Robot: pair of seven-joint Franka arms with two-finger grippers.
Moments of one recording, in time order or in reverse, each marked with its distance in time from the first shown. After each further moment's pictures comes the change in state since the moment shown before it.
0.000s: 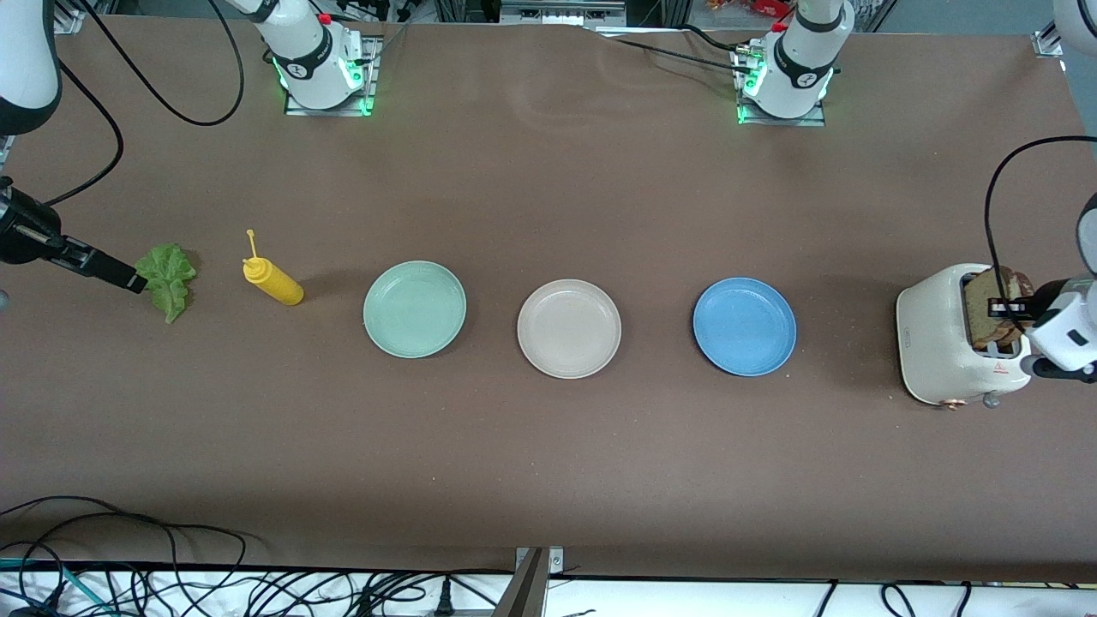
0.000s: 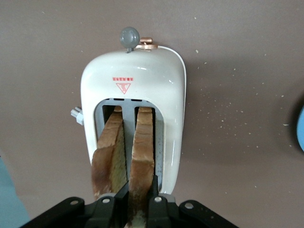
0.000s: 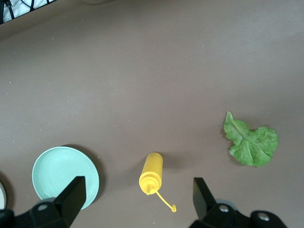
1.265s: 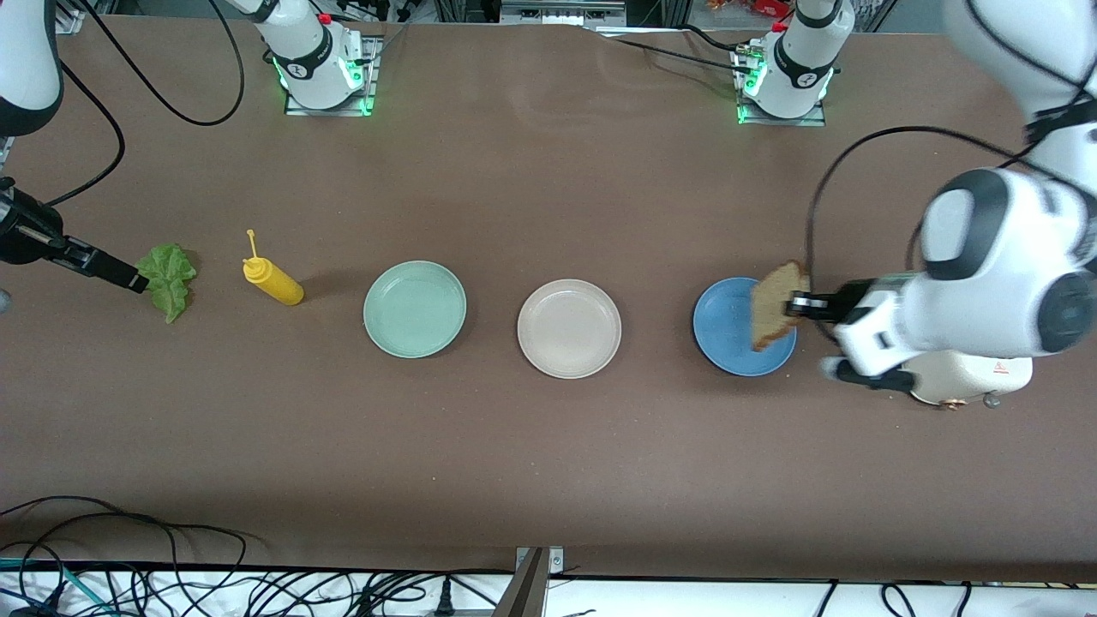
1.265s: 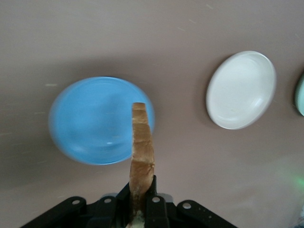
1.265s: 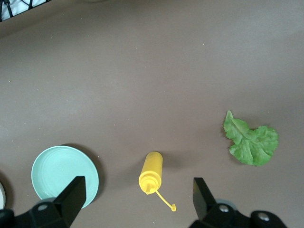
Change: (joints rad) left arm -0.357 0.088 -0.028 0.114 -0.562 -0.096 -0.187; right arm 0.000 0.001 -0.001 -0.005 0.000 0.000 0.000
